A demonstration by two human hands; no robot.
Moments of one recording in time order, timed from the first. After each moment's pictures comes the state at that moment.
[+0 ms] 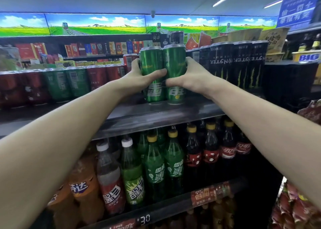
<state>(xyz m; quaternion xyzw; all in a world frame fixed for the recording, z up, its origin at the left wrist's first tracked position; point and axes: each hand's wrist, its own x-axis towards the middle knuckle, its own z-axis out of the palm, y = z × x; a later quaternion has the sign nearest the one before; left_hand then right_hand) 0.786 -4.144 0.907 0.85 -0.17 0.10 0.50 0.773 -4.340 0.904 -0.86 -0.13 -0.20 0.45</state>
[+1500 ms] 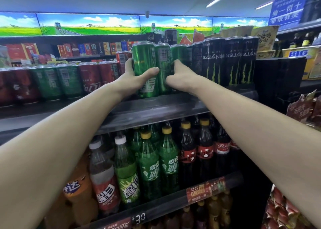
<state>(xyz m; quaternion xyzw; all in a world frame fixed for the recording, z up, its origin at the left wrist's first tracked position) 0.794 -4.150 0.889 0.85 -0.17 0.14 0.48 0.767 -4.327 0.900 -0.91 -0.05 -0.17 0.36</state>
